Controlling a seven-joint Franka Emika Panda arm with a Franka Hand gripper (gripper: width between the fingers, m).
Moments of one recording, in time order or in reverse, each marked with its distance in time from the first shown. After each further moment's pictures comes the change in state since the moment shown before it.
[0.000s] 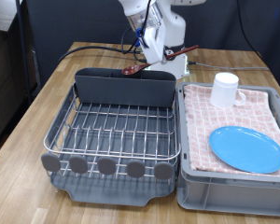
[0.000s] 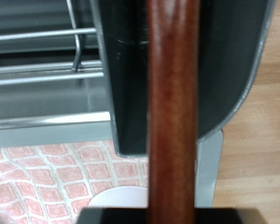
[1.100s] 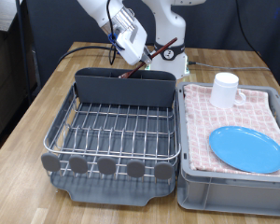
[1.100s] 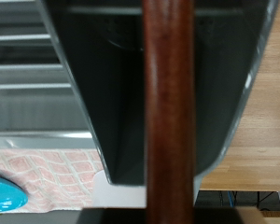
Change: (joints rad) arm 0.010 0.116 -0.265 0.056 0.160 -0.125 -0.389
